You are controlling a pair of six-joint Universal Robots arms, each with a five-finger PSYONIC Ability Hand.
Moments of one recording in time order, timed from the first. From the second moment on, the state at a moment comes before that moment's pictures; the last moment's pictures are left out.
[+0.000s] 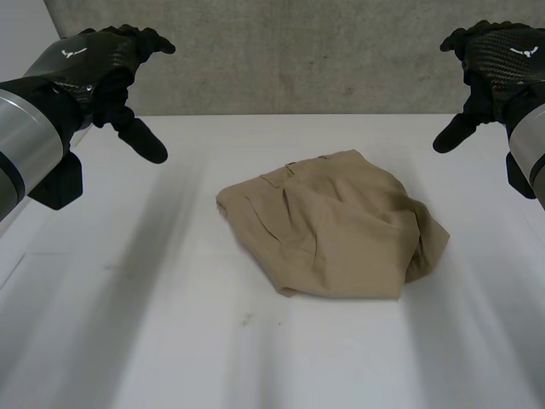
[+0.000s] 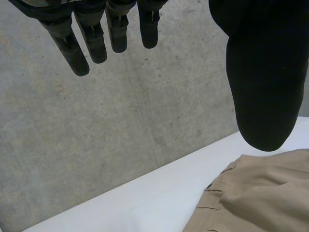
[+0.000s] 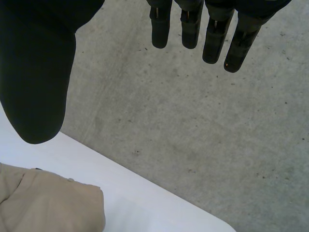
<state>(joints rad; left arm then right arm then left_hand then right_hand) 4.30 -1.59 -1.30 2.86 -1.53 3.15 1.93 -1.49 1.36 0.07 1.66 2.99 0.21 0.20 0.21 0.20 0.04 0.20 0.22 0.21 0.23 0.06</state>
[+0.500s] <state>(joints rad) 4.29 -1.70 -1.50 3.24 -1.47 3.30 1.94 -1.43 1.51 0.15 1.40 2.73 0.21 0.20 0.21 0.20 0.04 0.20 0.22 0.21 0.23 0.06</state>
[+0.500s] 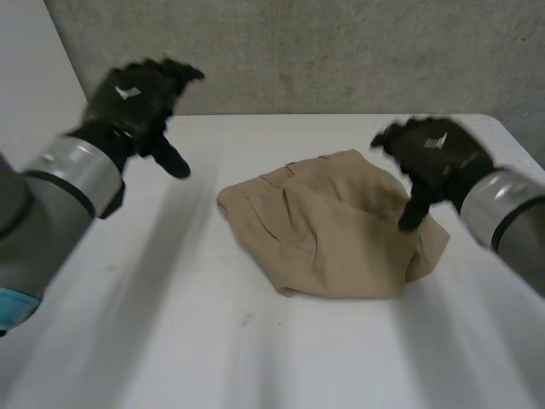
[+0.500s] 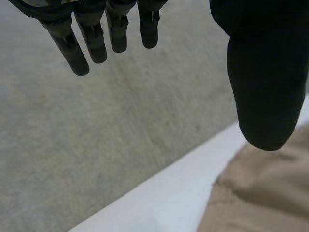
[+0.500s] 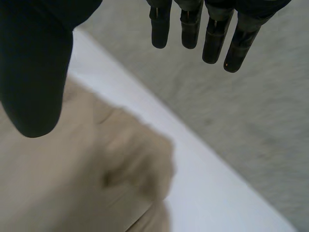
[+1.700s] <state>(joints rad) 4.34 -2.35 -1.14 3.55 -1.64 3.67 1.84 -1.35 1.84 -0.09 1.36 2.68 1.12 1.19 1.19 1.19 0.98 0.20 0.22 0.21 0.23 0.06</state>
